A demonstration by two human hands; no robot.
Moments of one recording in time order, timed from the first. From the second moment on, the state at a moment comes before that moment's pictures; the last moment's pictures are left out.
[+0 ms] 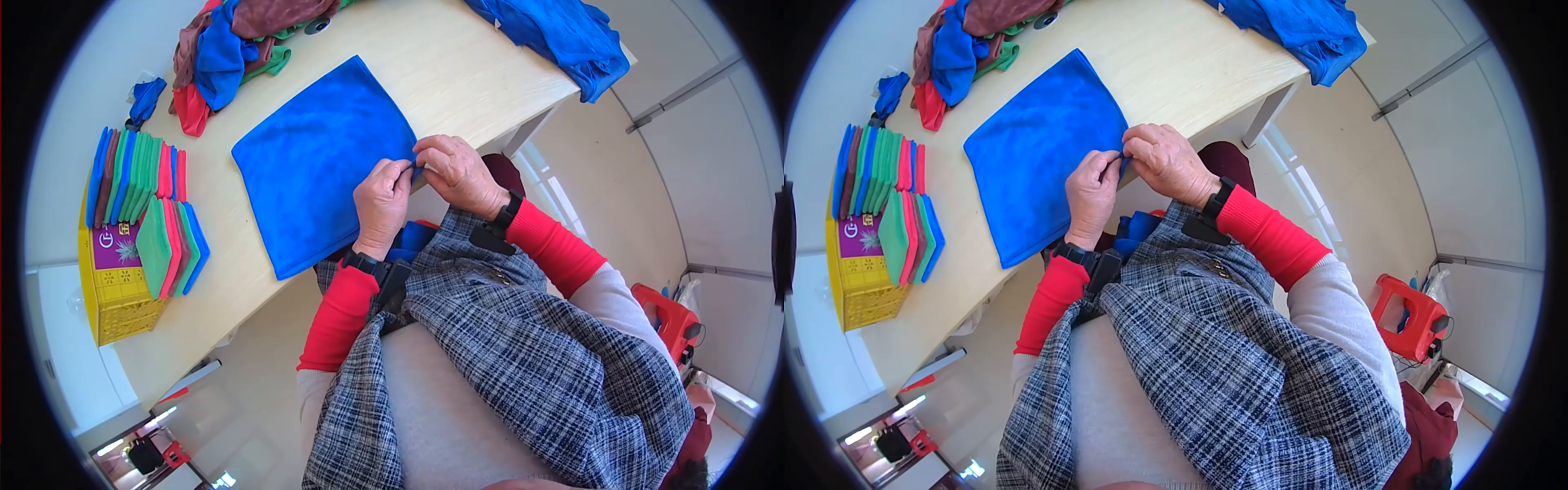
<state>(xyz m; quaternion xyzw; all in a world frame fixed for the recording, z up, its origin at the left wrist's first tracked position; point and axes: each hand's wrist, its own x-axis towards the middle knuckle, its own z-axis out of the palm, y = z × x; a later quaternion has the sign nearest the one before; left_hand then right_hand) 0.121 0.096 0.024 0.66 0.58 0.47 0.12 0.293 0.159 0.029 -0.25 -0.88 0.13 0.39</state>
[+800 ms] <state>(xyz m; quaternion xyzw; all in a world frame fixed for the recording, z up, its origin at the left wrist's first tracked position) -0.031 -0.070 0.017 0.51 0.76 0.39 -0.09 0.290 0.155 0.028 -0.29 -0.86 0.24 0.33</state>
